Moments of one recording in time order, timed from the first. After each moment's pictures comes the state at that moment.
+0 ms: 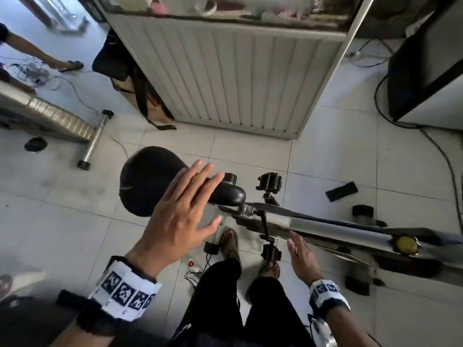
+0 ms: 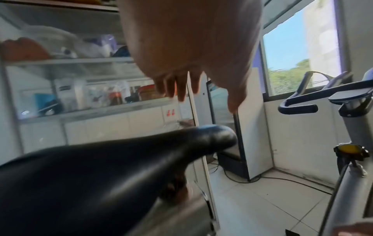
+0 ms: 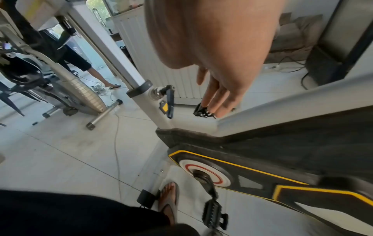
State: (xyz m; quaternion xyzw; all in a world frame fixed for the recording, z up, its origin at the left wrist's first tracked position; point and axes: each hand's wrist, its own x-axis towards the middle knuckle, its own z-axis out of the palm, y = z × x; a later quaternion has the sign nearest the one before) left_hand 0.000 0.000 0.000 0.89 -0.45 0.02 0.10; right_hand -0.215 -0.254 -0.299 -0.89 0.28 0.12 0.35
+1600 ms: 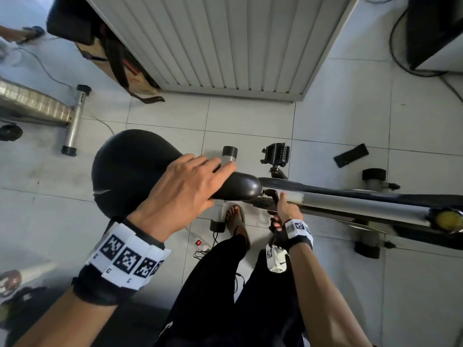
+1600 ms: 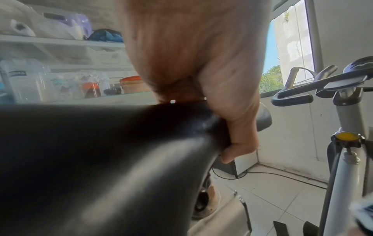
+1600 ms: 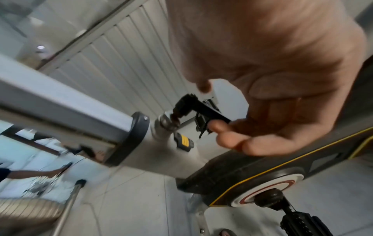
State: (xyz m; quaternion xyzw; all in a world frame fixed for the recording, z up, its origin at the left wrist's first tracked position) left_hand 0.063 -0.023 -0.038 0.84 -0.54 -0.09 0.00; right_hand -0.088 -0.210 -0.313 -0.58 0.62 0.26 0.47
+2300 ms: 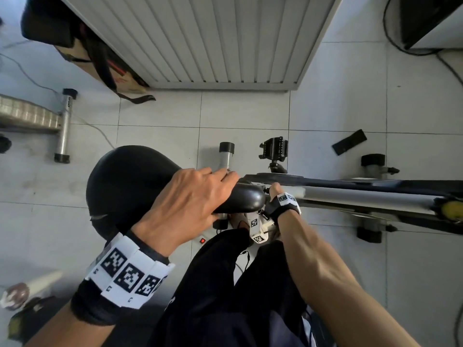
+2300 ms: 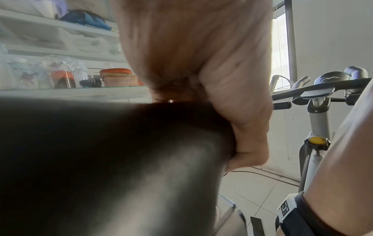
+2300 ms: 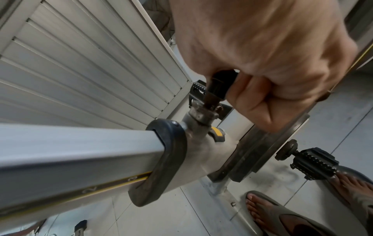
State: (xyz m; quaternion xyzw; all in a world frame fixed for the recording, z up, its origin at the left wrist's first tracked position) left_hand 0.075 -0.042 -0.027 0.82 -0.55 -0.17 -0.03; right_hand -0.048 -0.201 -0.286 -0.76 0.42 0.36 0.35
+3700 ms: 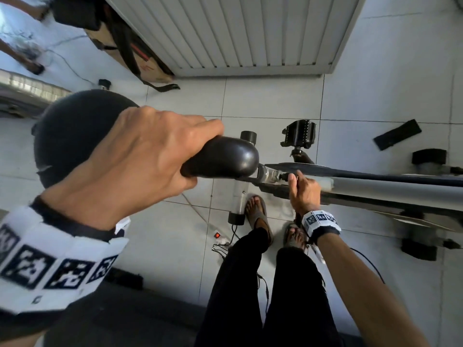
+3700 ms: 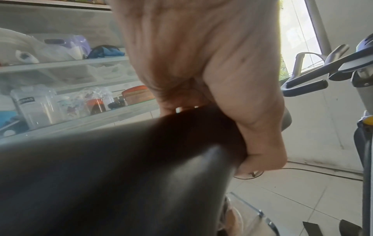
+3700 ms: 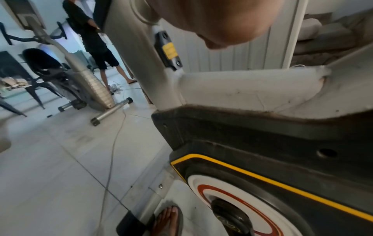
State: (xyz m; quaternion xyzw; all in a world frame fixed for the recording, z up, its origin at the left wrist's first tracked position) left_hand 0.065 -0.035 -0.034 0.83 -0.54 -0.10 -0.05; right_hand -0.096 -0.213 -0.412 -0.88 0.27 -0.09 0.39
